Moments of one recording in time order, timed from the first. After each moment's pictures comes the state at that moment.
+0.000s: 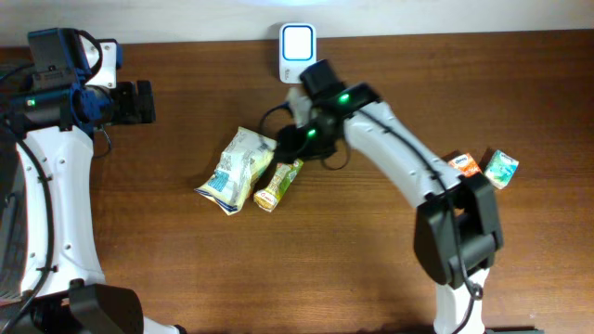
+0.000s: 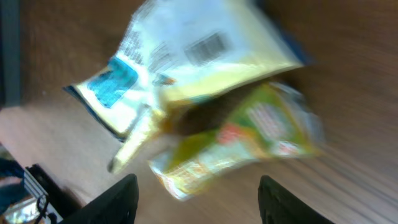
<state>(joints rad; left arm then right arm) 0.19 1.68 1.75 -1.01 0.05 0.14 0.52 2.08 1.76 -0.91 -0.48 0.25</state>
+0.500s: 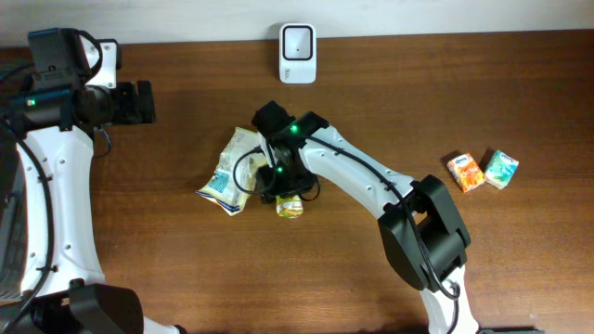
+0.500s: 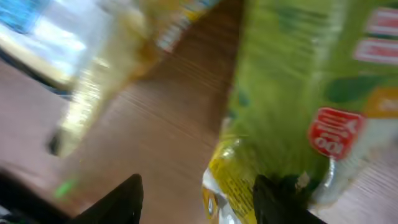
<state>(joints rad) 0.19 1.68 1.75 -1.01 0.05 0.14 0.66 2.16 1.76 -1.08 -0.30 0.29</state>
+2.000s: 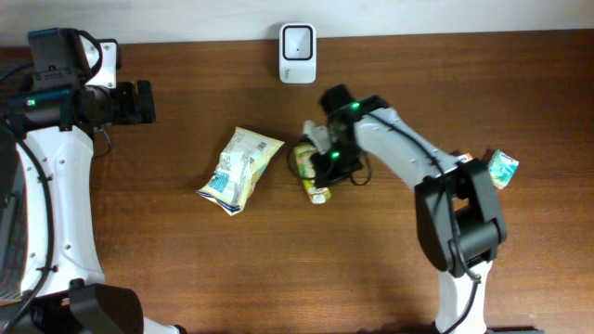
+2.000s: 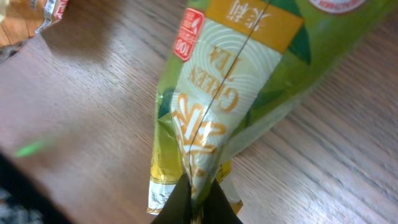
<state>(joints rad) 0.19 1.68 1.75 -1.01 0.05 0.14 0.40 2.12 1.61 -1.05 -0.44 -0.10</state>
